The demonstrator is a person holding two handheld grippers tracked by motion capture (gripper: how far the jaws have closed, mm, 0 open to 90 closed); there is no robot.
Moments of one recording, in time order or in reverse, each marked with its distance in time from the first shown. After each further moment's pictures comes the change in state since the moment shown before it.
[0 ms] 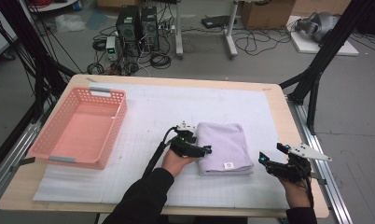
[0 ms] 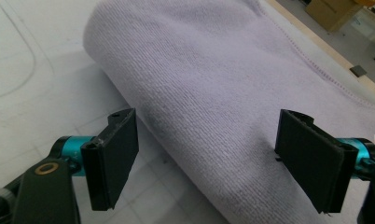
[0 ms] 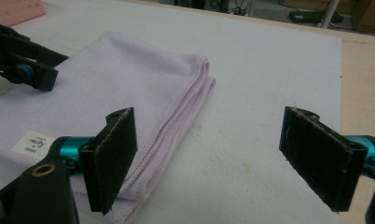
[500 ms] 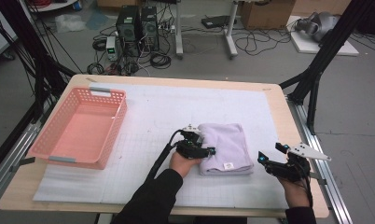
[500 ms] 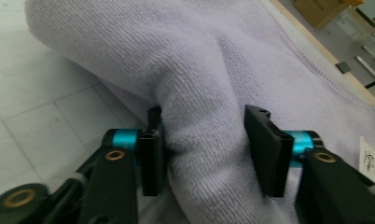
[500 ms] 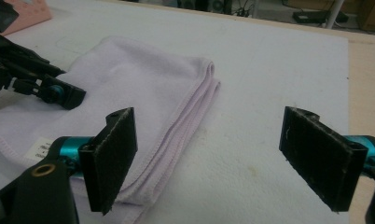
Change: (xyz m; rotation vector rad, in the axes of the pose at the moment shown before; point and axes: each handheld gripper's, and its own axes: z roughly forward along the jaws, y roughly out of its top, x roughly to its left) left arm -0.007 -0.003 0.014 0.035 -0.054 -0.071; right arm 0.001 0.001 0.001 -0.007 0.015 0.010
